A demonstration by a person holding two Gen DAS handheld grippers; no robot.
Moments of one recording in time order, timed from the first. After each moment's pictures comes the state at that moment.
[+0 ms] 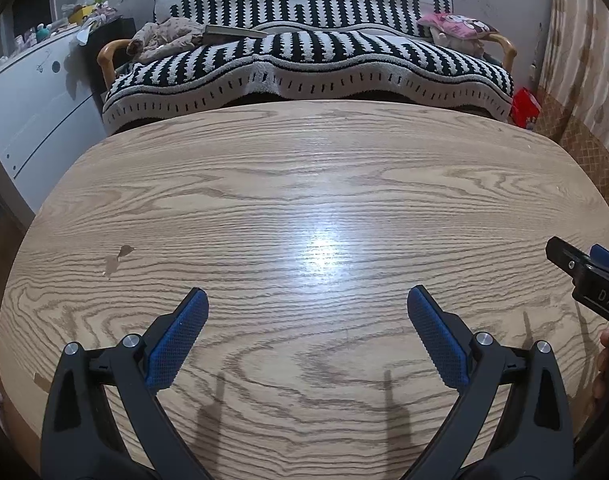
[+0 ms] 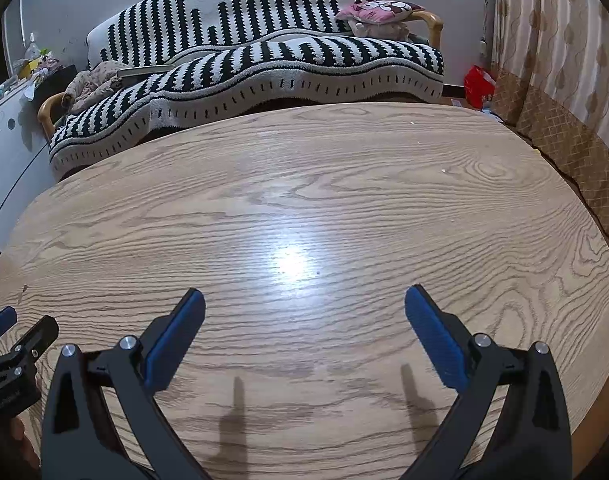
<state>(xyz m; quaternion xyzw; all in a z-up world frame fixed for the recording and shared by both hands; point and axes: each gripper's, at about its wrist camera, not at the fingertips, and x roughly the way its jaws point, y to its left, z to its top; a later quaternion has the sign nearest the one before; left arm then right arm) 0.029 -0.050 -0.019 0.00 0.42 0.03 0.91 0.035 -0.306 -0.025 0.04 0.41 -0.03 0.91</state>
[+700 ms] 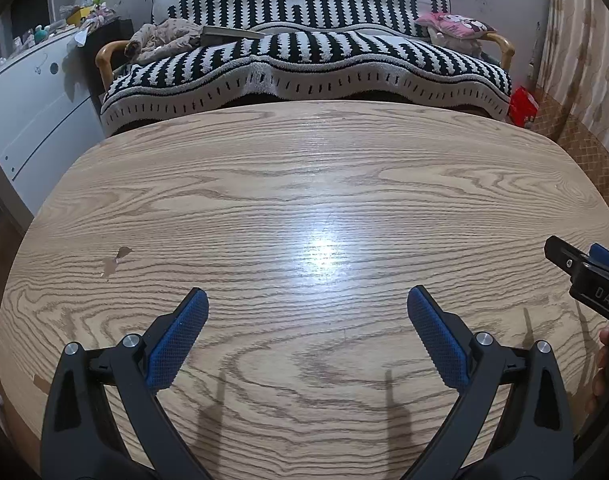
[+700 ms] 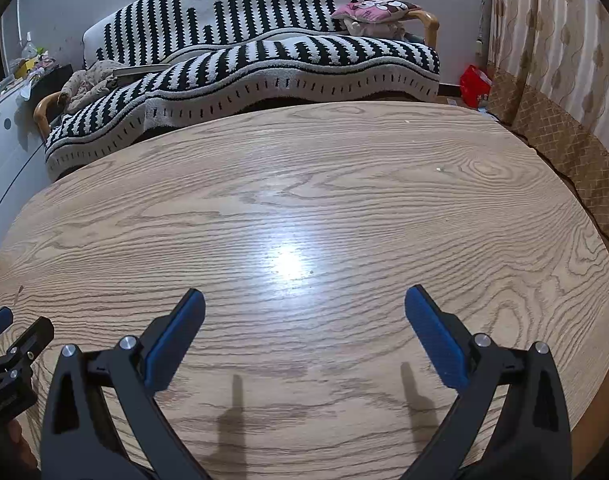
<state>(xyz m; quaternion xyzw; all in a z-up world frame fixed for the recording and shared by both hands) 0.028 -0.053 -0.019 0.00 0.42 0.03 0.91 0.035 -0.306 -0.026 0.04 0.41 -0.04 0.91</state>
